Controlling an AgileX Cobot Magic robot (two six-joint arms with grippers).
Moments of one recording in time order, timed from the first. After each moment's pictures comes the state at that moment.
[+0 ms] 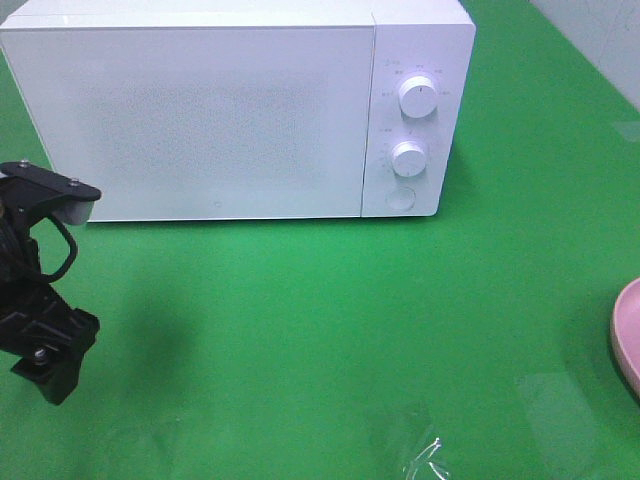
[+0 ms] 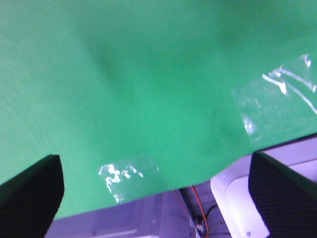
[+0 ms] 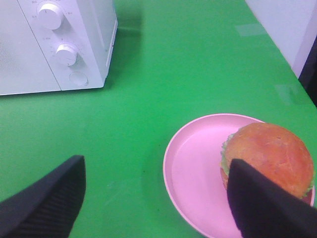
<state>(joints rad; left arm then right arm) -0.53 1.58 -0.89 0.10 1.07 -0.15 0.05 0.00 -0.50 -0.07 0.97 0.16</state>
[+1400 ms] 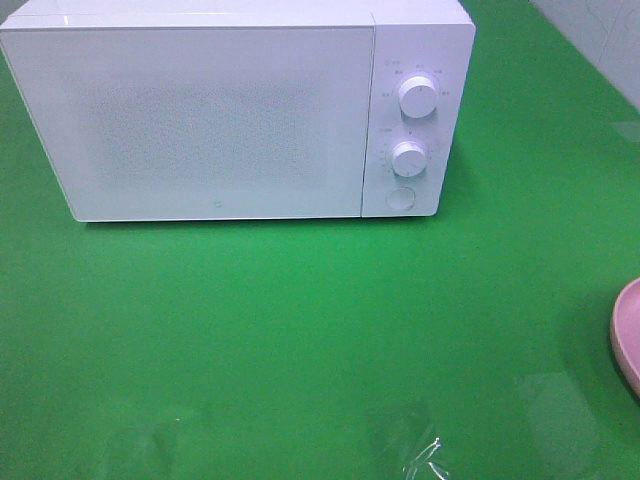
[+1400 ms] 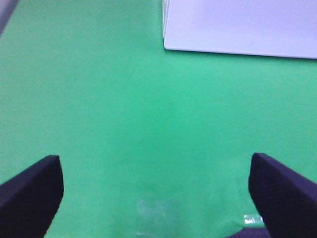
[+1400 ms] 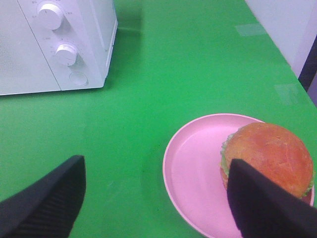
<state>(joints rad) -0.01 0.08 -0.52 -0.06 1.09 -0.02 0.05 0.00 -0.50 -0.07 0.97 0.16</state>
